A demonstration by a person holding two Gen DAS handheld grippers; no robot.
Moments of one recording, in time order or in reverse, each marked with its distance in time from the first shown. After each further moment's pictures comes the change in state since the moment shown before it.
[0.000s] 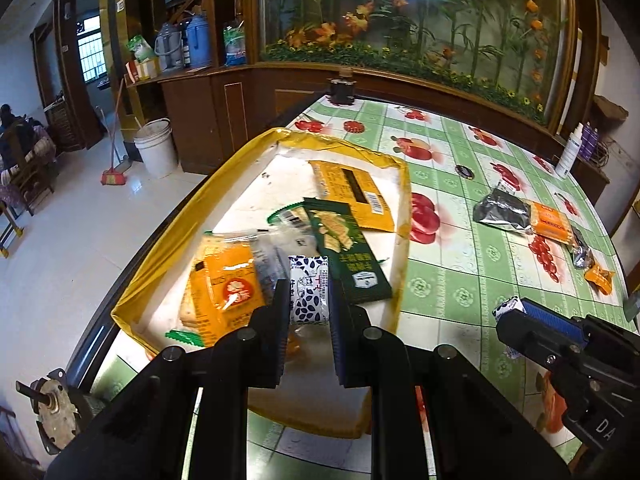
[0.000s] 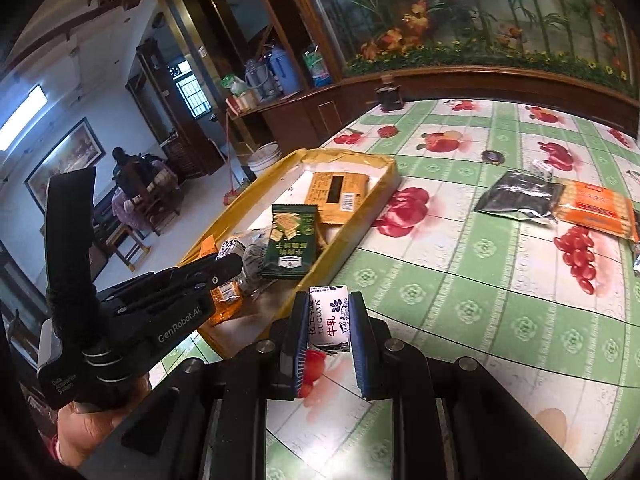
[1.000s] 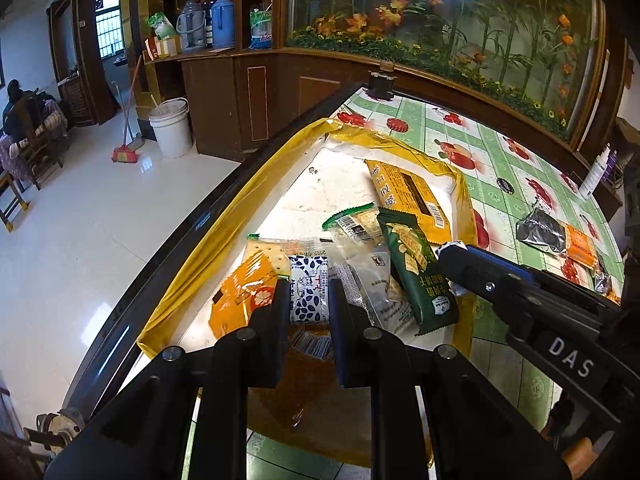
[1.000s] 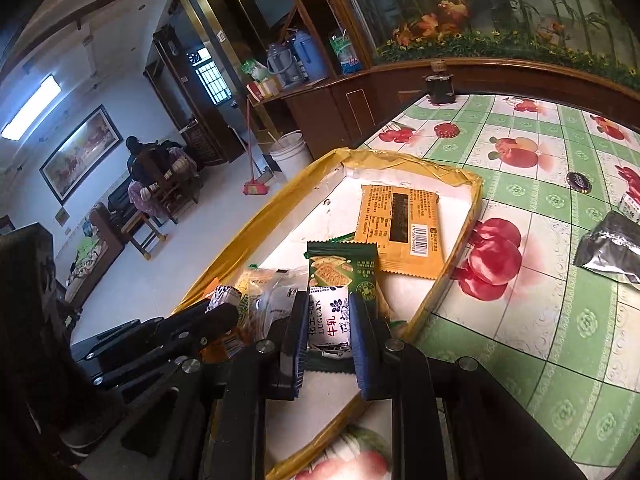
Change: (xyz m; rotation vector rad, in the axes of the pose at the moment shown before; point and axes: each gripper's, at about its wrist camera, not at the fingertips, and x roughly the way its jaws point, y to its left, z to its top) left arm 0.028 0.046 0.013 -0.073 0.047 0.019; right arm 0.099 0.028 0.050 -0.032 0.041 0.076
